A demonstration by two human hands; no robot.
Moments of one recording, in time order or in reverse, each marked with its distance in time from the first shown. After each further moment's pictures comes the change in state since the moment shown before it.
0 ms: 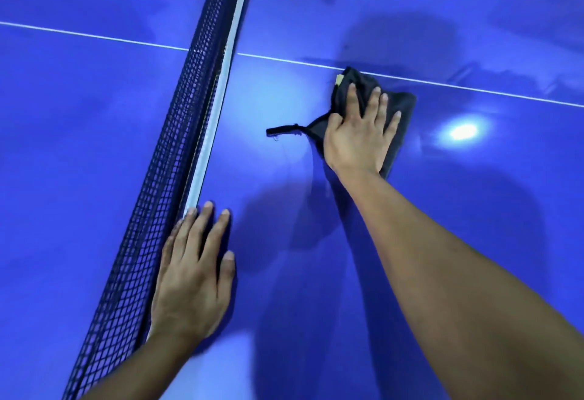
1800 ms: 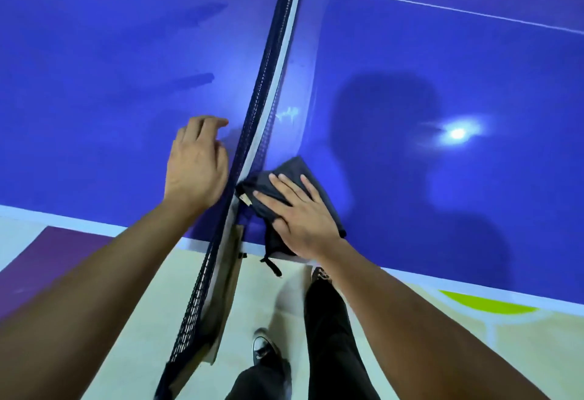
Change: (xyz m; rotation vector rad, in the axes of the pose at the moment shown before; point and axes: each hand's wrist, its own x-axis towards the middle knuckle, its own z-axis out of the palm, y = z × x) left_hand -0.250 -0.072 -0.149 -0.205 0.153 -0.055; right_hand -0.527 0.016 -0.019 0.051 -0.297 -0.866
